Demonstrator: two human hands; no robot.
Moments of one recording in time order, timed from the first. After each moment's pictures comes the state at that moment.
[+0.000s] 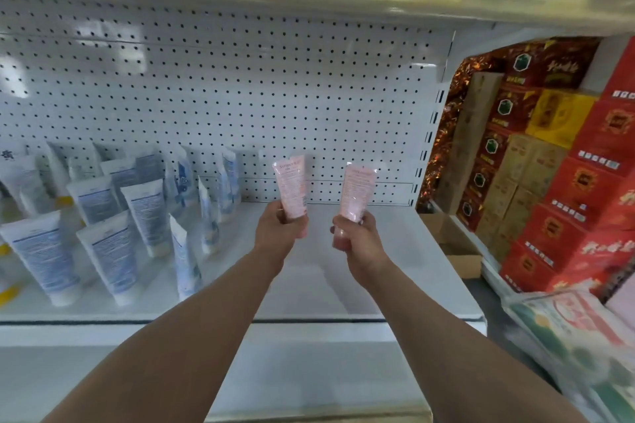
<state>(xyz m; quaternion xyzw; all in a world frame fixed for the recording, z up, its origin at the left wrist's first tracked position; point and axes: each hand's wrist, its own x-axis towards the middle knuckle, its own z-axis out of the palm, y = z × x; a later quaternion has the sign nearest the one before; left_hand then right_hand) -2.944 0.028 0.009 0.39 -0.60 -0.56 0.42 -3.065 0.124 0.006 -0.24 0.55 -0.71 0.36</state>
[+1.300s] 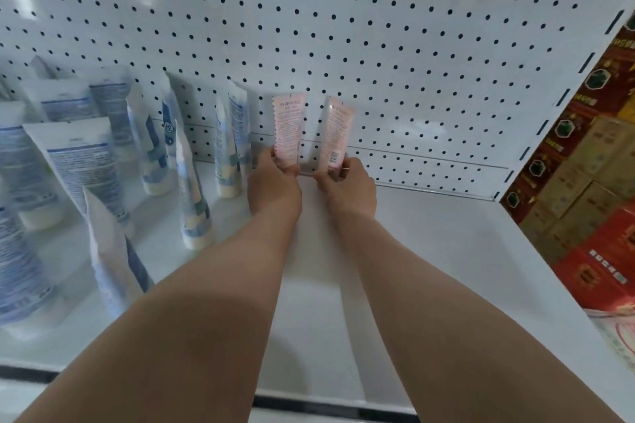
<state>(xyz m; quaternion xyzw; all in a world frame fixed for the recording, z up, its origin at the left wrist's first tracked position) -2.996 -0.133 -0.056 0.56 -0.60 -0.33 0.47 -3.102 -0.087 -0.067 -0.37 0.78 -0.49 0.10</state>
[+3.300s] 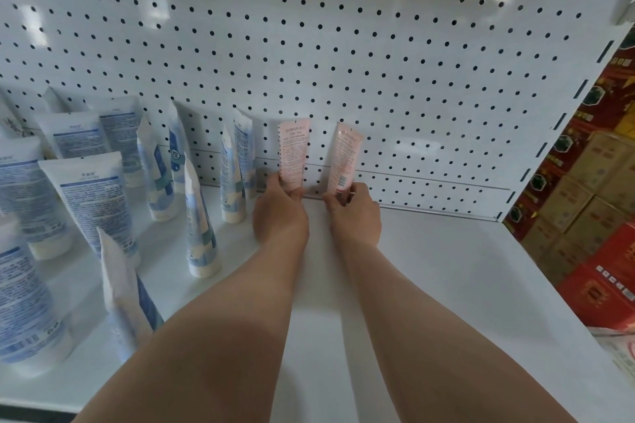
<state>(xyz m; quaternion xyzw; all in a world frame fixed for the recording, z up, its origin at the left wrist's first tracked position) -2.999 -0.133 -0.058 0.59 -0.62 -0.29 0.43 -3.102 -0.090 -0.070 -0.35 0.80 -0.48 0.07</state>
